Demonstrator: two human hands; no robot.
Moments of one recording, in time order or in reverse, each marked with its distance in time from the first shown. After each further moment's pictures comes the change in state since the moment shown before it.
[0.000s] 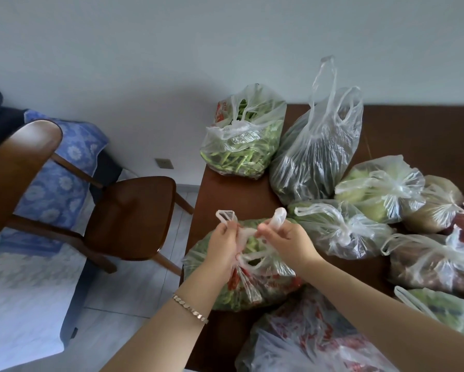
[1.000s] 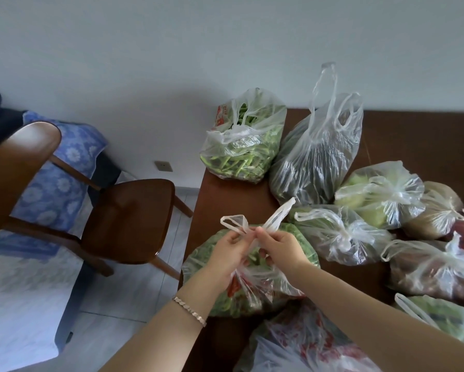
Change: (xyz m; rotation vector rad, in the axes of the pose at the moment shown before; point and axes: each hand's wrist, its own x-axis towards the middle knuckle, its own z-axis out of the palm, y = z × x) left_hand -0.010 0.003 0.002 -0.034 -0.221 0.003; right_hand 0.005 0.002 0.015 0.167 0.025 0.322
